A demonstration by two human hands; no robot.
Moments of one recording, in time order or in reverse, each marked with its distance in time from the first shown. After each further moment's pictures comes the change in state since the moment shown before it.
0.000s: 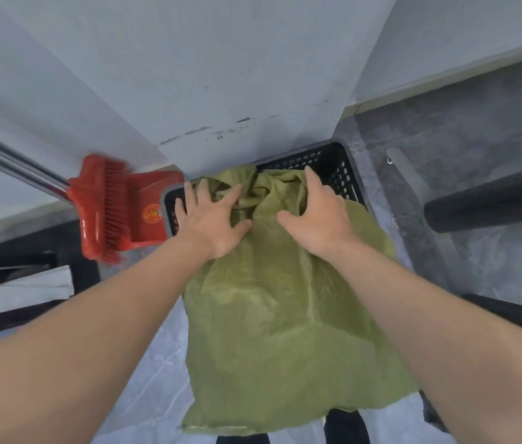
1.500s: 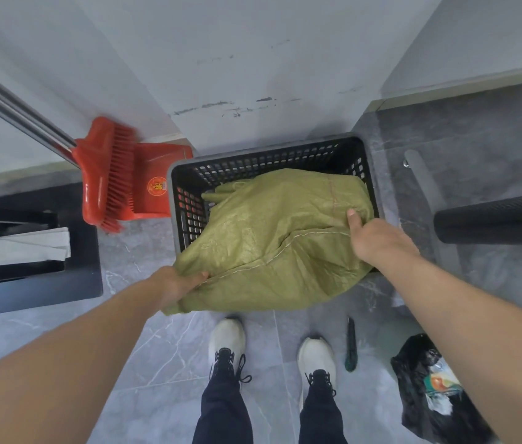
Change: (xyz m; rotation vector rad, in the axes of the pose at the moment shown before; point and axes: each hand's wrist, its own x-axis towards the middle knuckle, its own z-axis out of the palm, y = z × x) left_hand -0.058 -0.086 0.085 -0.607 -0.390 -0.646; right_hand 0.026 0.084 -0.011 -0.471 -0.079 0.500
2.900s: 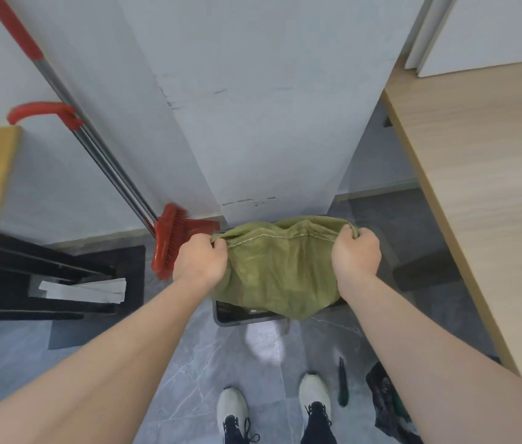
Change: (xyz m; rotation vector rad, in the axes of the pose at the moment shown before) left_hand -0.291 0.019 -0.083 -0.187 0.641 0.544; right_hand -0.262 0.010 -0.143 1.114 0.333 -0.132
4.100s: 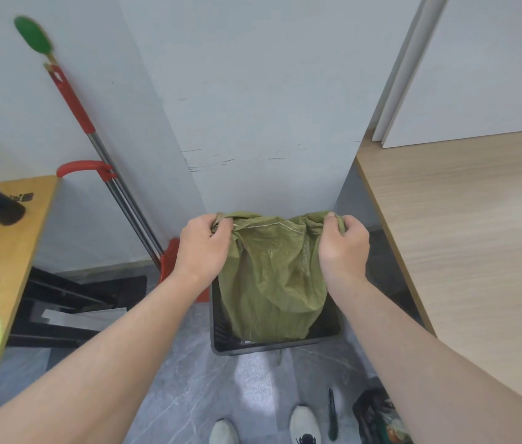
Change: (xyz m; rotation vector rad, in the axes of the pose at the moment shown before) left_hand -0.054 0.095 -0.114 -0.412 0.106 0.361; right_hand -0.072 -0.122 -0.060 0.182 -0.042 -0.303
